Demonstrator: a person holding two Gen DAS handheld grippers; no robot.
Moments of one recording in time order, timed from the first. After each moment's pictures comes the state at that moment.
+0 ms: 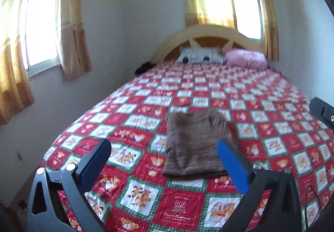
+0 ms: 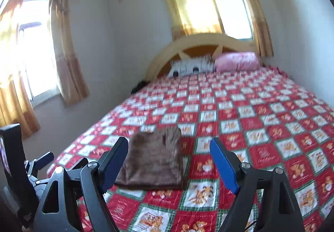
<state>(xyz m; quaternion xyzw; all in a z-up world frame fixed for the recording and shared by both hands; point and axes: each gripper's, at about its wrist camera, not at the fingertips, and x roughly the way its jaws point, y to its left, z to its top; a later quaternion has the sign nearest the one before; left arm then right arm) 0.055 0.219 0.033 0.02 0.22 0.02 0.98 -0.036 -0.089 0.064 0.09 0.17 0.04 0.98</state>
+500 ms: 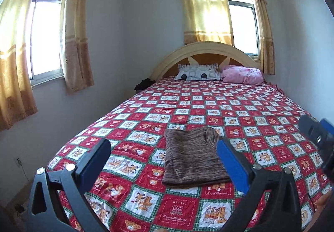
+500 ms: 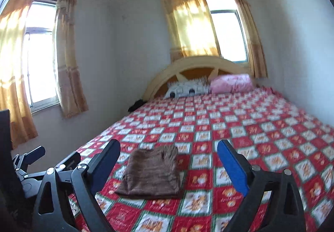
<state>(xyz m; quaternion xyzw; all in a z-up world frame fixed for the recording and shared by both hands) 0.021 0.215 0.055 0.02 0.17 0.02 0.98 -0.075 -0.078 0.082 0.08 0.12 0.02 0.99</state>
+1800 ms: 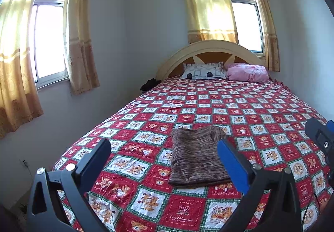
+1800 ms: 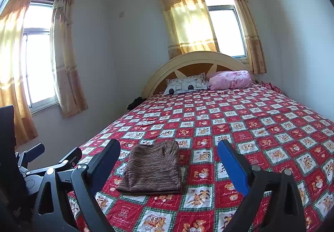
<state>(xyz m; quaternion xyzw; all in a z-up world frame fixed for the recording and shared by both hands) 0.020 0.215 0.053 0.03 0.17 0.04 0.98 -0.085 -0.073 0.077 0.08 0.12 0.01 0.99</state>
